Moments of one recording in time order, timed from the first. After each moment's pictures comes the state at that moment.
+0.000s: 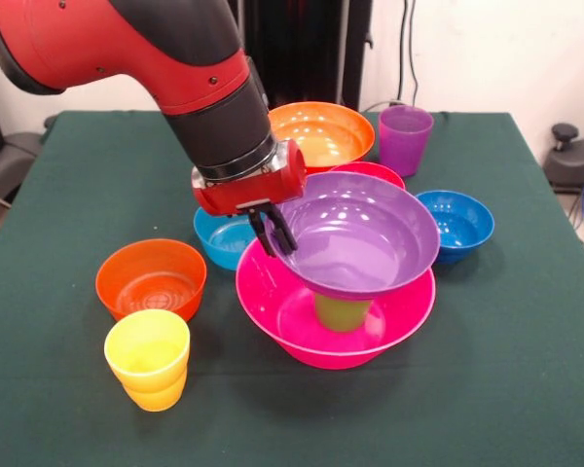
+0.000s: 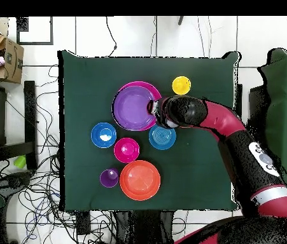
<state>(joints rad) -0.80 -0.42 0.63 1.54 -0.30 0.68 1.69</state>
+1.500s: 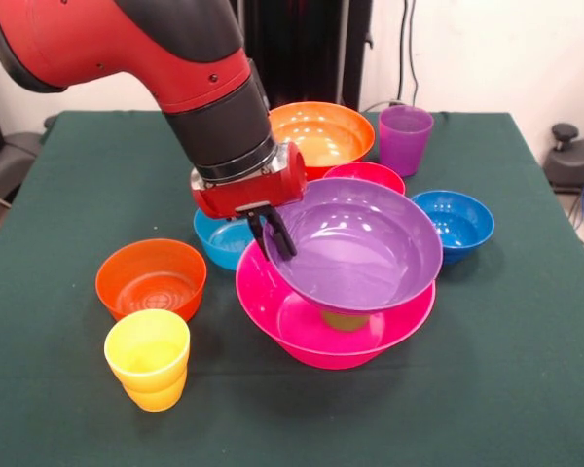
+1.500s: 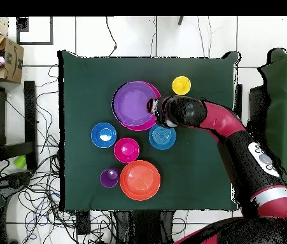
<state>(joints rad) -0.80 -0.43 0.63 1.55 -0.30 0.62 1.69</state>
